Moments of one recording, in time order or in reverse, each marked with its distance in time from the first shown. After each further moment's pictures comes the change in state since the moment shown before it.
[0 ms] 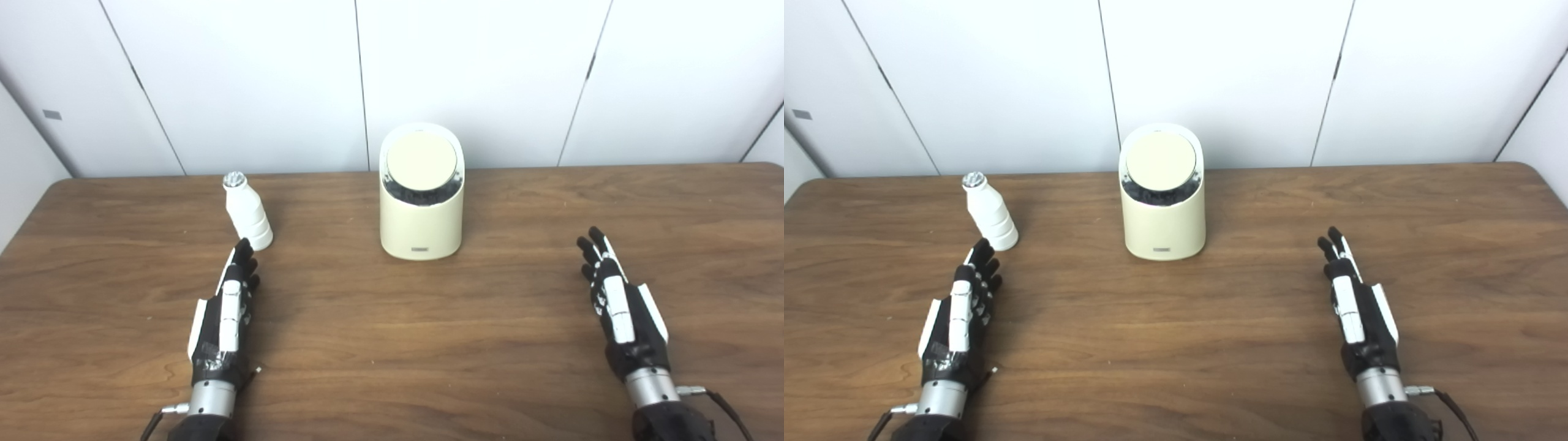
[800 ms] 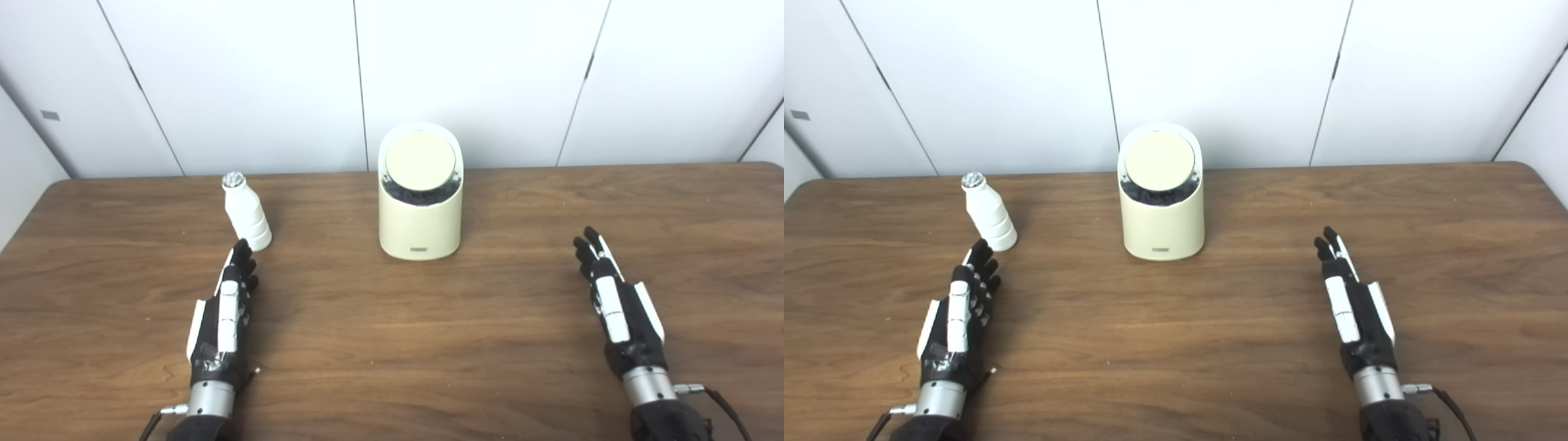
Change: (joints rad) left arm 0.000 0.000 0.000 -0.002 0.001 0.005 0.002; right arm -0.001 0.000 0.015 -0.029 -0.083 0.039 -0.024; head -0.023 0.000
